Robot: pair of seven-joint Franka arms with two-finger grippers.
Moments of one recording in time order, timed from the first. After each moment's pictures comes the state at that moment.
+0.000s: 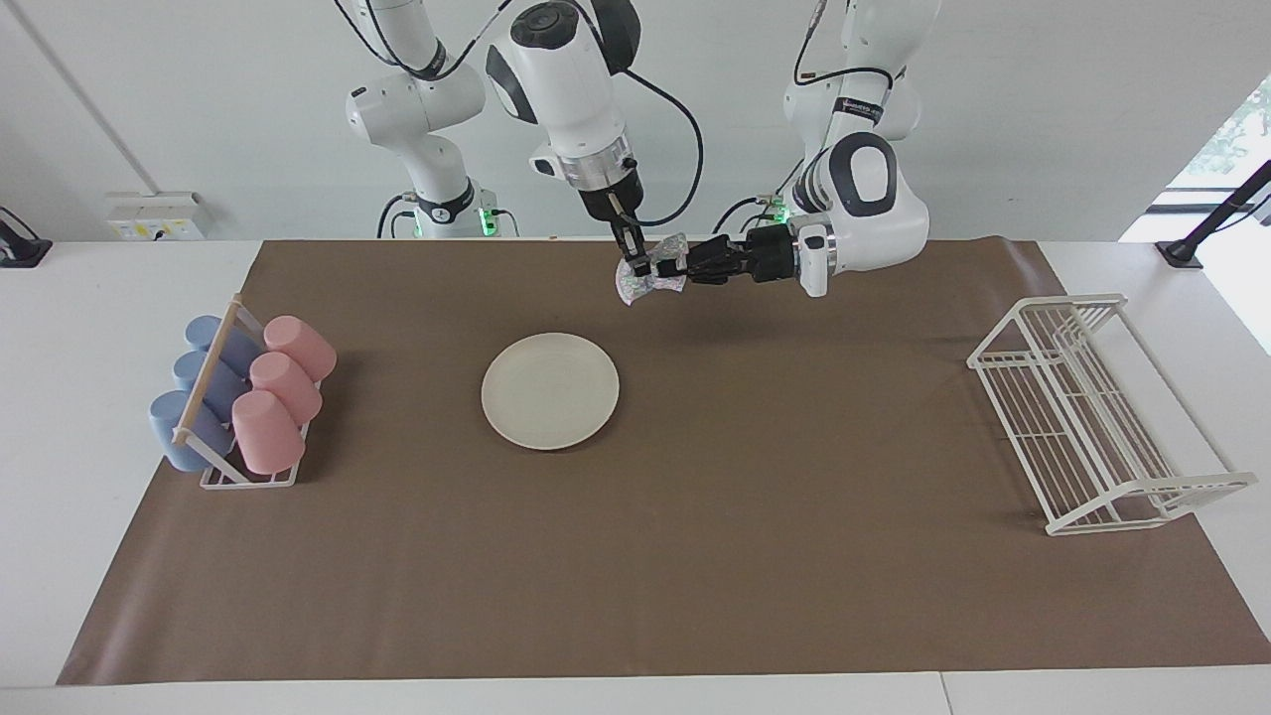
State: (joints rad) left arm -0.33 -0.10 -0.08 -2.33 -1.70 1.97 0.28; right arm 0.47 -0.03 0.15 -1.89 0.25 2.05 1.92
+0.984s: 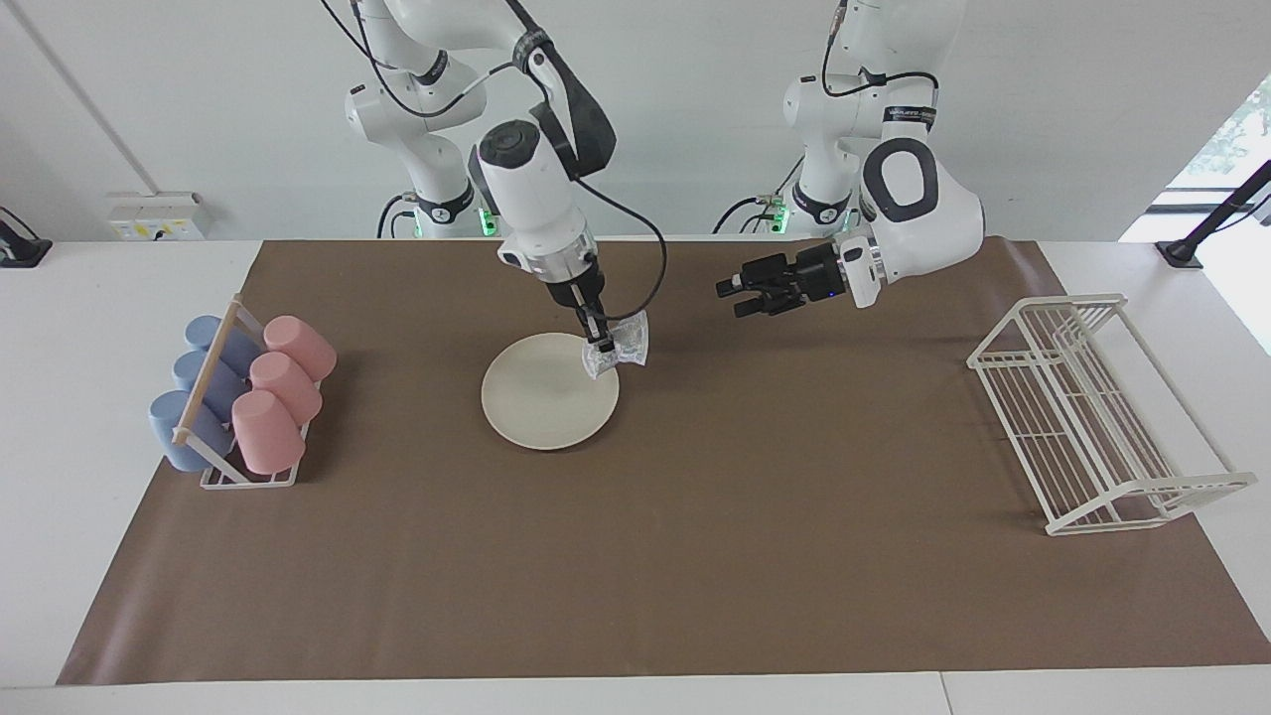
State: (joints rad) left arm -0.17 -0.10 -0.07 -2.33 -1.17 1.99 0.28; right arm 0.38 0.11 0.14 -2.11 0.26 2.42 1.69
